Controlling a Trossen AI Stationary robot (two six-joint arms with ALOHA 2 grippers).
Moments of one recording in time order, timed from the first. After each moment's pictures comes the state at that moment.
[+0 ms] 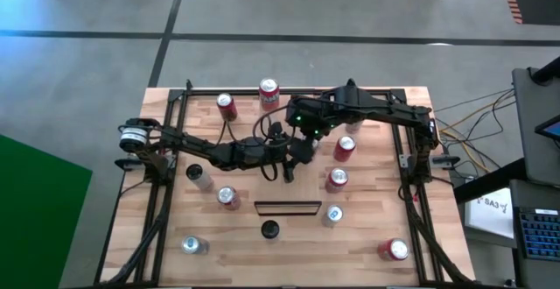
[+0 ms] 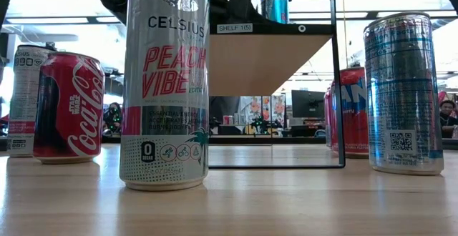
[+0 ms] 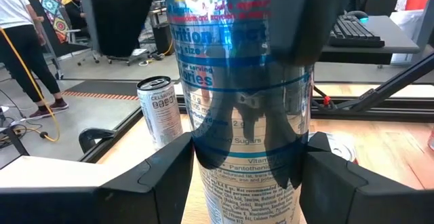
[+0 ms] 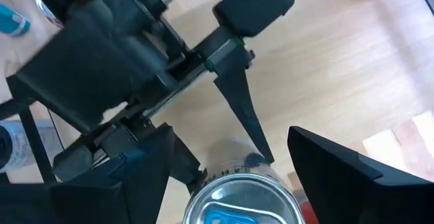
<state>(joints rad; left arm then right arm) -0.02 1.75 0.94 0.72 -0.28 0.06 -0.08 1.90 2.20 -1.40 0.03 0.34</state>
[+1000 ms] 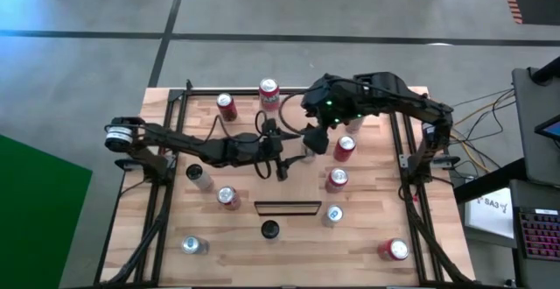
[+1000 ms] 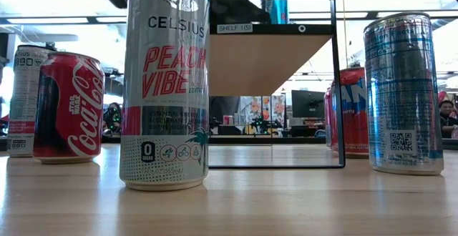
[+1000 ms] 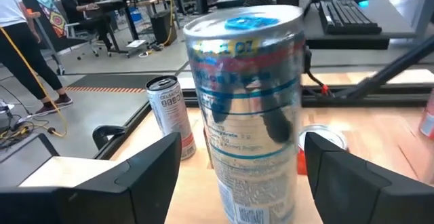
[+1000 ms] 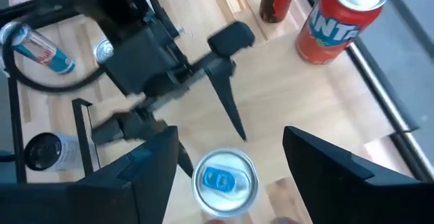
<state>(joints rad) -0.03 1.60 0.94 0.52 -0.28 0.09 -0.05 1.80 2.36 -1.43 0.09 0.26</state>
